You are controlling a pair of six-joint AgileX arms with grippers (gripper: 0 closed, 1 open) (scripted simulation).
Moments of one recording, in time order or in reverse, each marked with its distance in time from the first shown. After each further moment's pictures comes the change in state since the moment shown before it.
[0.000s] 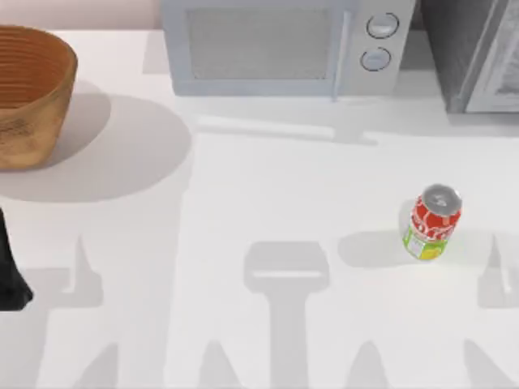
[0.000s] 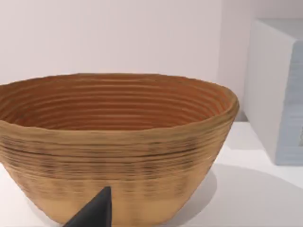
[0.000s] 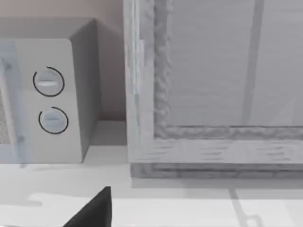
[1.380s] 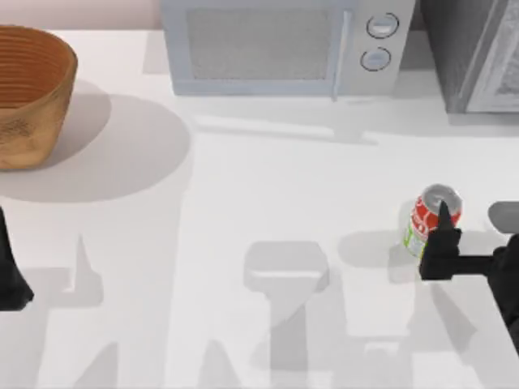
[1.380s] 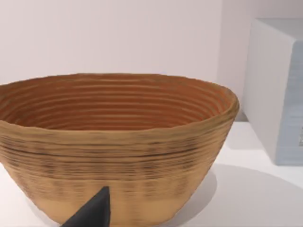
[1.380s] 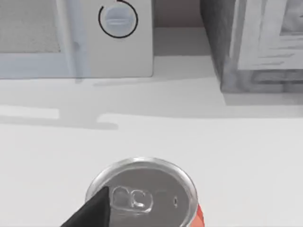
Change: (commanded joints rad) left arm 0.000 0.000 0.000 0.000 0.000 0.000; right arm 0.571 1.530 0.118 1.157 0.550 0.174
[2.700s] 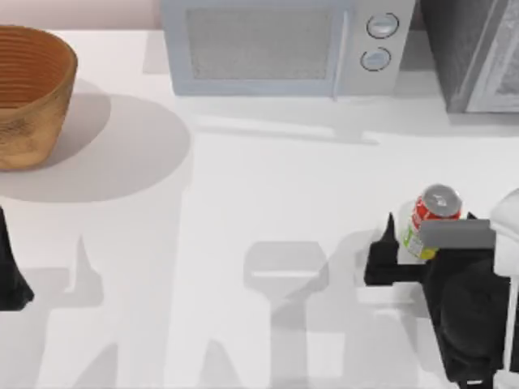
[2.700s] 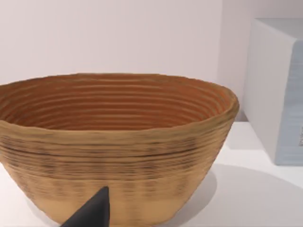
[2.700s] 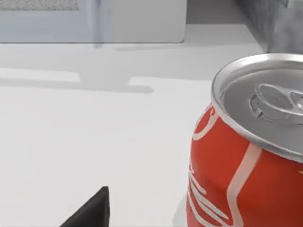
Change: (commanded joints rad) left arm 0.000 0.000 0.000 0.000 0.000 0.000; right arm 0.089 0.656 0.182 0.471 0.126 -0.005
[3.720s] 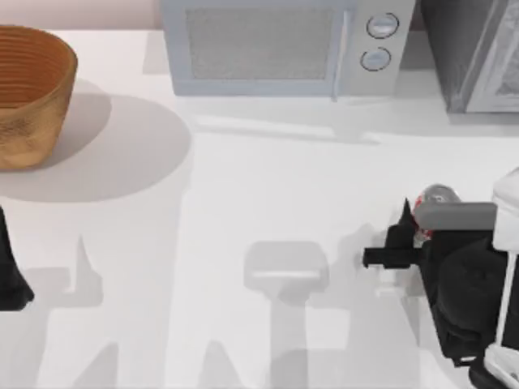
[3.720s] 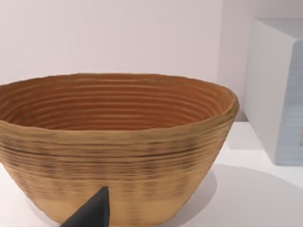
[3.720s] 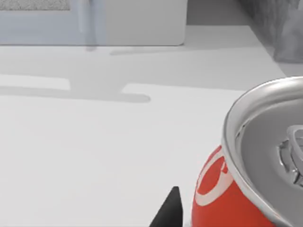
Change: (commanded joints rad) left arm 0.000 0.000 0.000 0.000 0.000 0.000; right arm -0.071 0.034 0.079 -0.031 -0.068 -0.022
